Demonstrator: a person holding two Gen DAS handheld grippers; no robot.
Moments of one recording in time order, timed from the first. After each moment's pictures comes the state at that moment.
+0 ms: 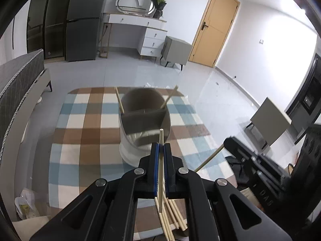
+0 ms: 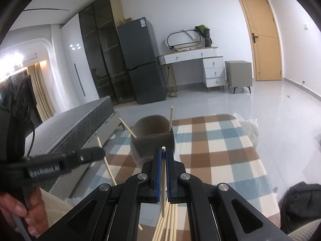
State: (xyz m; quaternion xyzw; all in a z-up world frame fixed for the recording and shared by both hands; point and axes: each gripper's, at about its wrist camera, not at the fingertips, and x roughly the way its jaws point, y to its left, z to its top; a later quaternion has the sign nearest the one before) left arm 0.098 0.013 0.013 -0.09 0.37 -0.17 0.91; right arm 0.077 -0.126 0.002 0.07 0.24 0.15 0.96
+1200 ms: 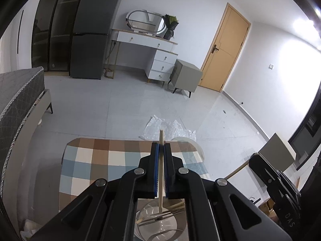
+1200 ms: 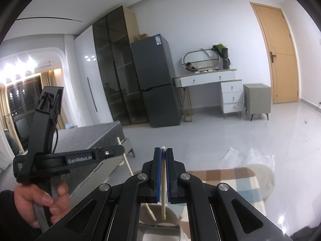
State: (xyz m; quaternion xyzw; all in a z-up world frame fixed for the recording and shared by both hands) left arm 0.246 0.044 0.062 -0.12 0.33 -0.14 0.92; right arm 0.213 -0.106 0.084 0.06 0.19 0.21 0.96
